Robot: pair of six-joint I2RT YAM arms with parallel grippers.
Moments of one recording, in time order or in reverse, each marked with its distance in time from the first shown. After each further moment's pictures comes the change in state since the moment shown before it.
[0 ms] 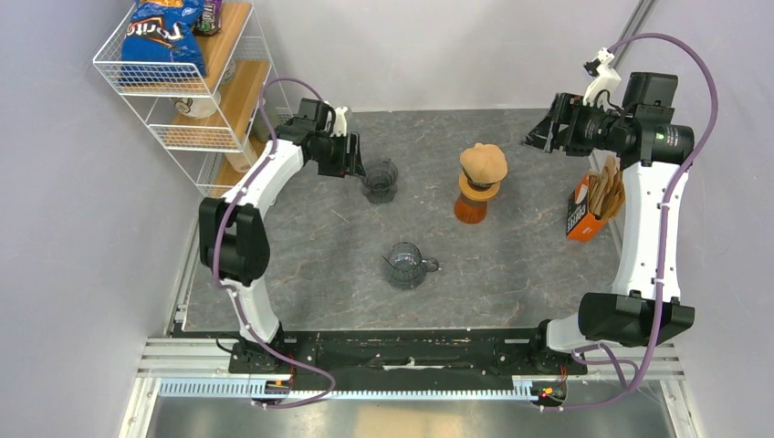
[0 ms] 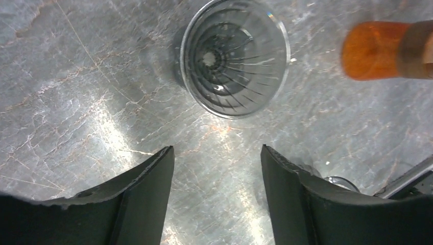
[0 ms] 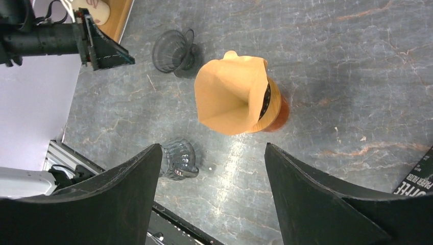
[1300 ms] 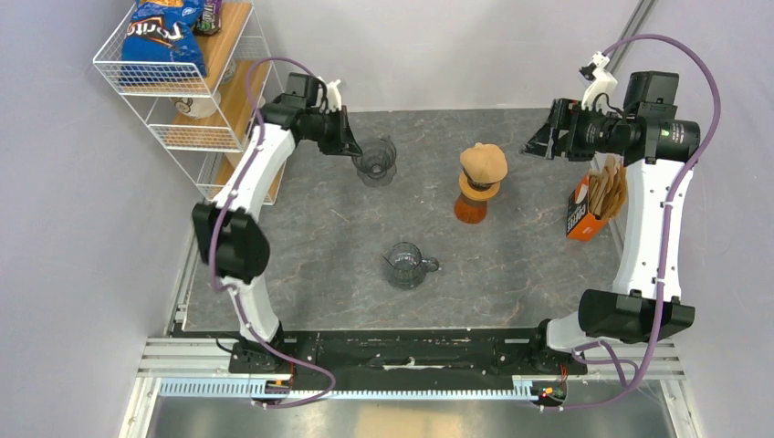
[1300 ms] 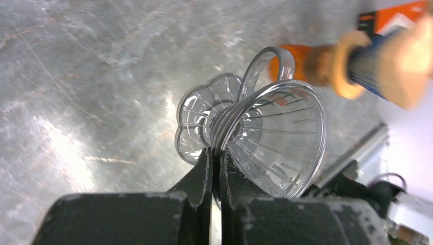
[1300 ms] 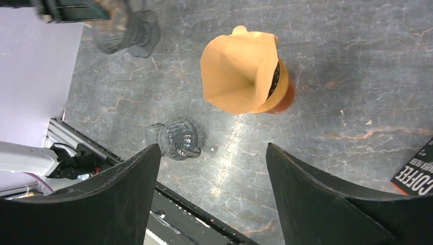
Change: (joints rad) left arm 0.018 0.124 0.273 -0.133 0.123 -0.089; right arm 0.000 0.020 0.071 -0.150 -0.010 -0.085
